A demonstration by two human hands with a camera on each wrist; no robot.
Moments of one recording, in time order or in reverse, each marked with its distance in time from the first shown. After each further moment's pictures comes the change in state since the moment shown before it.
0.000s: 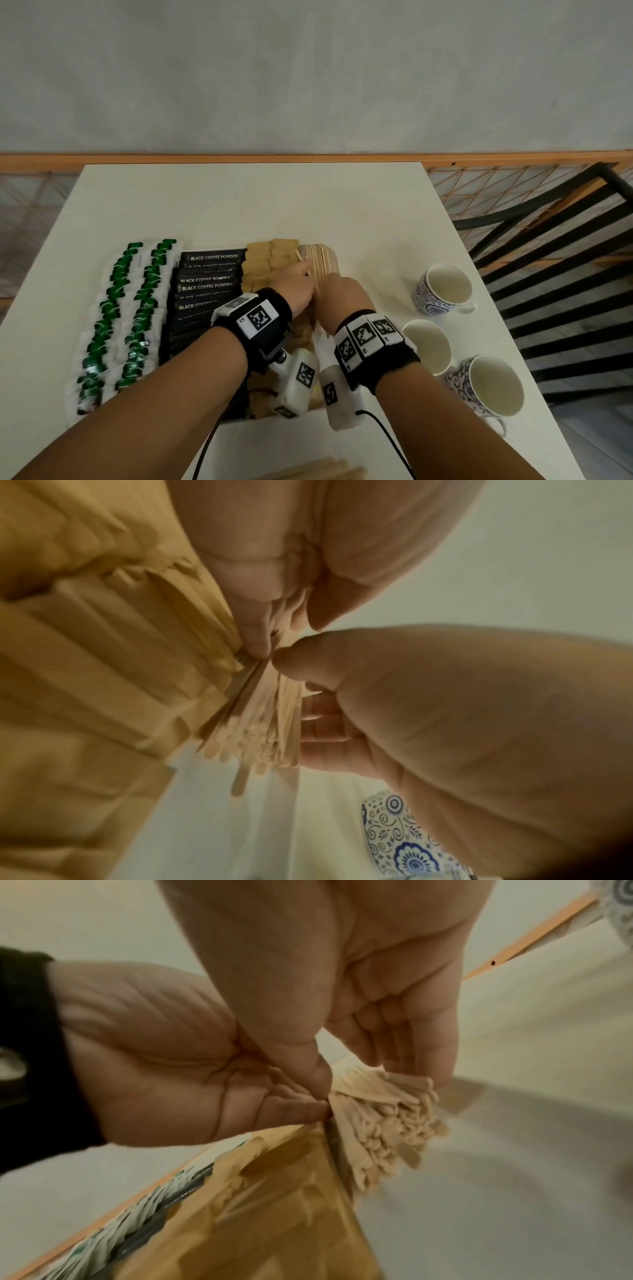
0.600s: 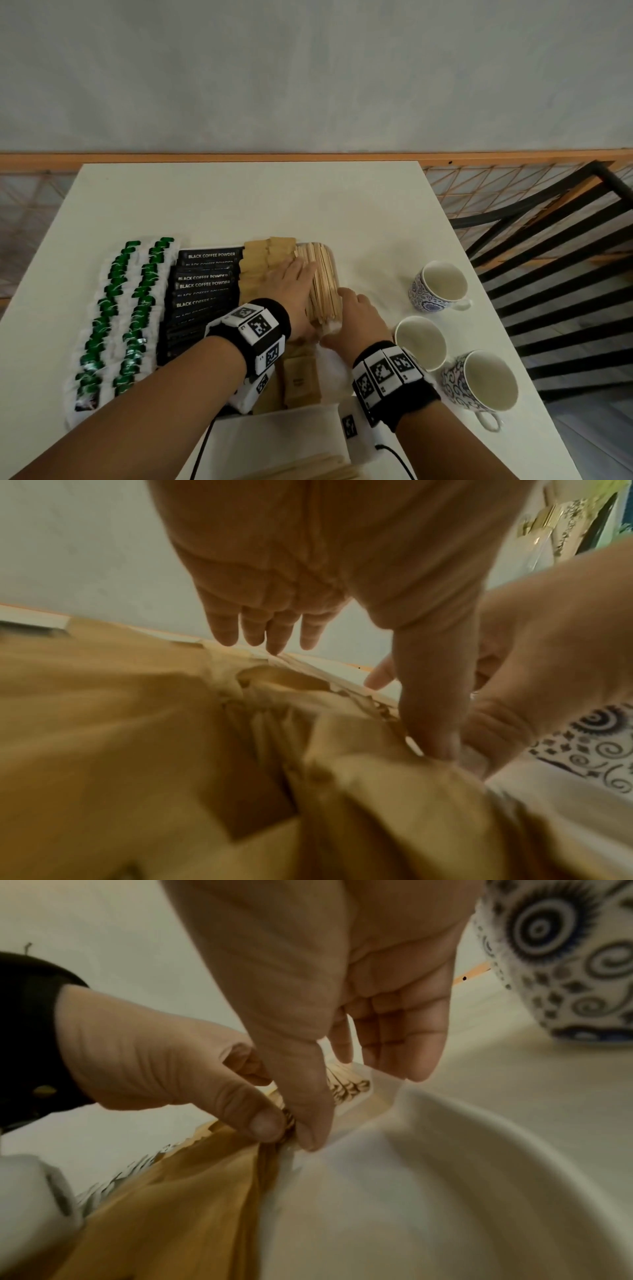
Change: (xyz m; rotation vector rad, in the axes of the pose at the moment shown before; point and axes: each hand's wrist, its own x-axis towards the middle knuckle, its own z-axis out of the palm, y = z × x) left_hand -0.013 -0.009 -0.001 1.074 -0.104 0.225; right_hand -0.038 0.039 0.014 0.085 -0.003 -0.042
